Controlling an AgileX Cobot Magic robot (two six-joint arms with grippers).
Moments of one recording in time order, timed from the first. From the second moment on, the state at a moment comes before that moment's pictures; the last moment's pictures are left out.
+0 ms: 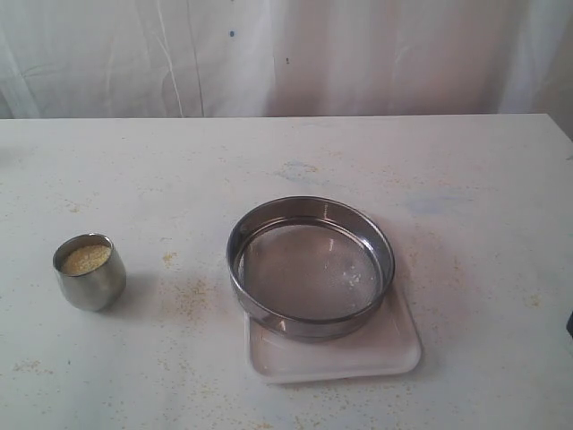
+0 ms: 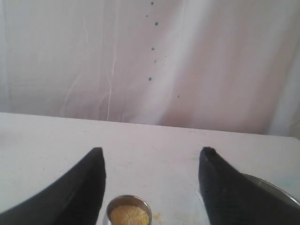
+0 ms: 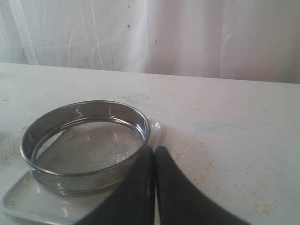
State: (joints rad) left arm -0.09 0.02 -0.16 -0.17 0.16 -0.07; right arm 0.35 0.01 0.00 -0.03 0.18 0.04
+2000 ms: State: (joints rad) left arm -0.35 1.20 0.02 -0.14 -0.84 0.10; right arm 0.35 0.01 0.00 -0.03 0.18 0.04
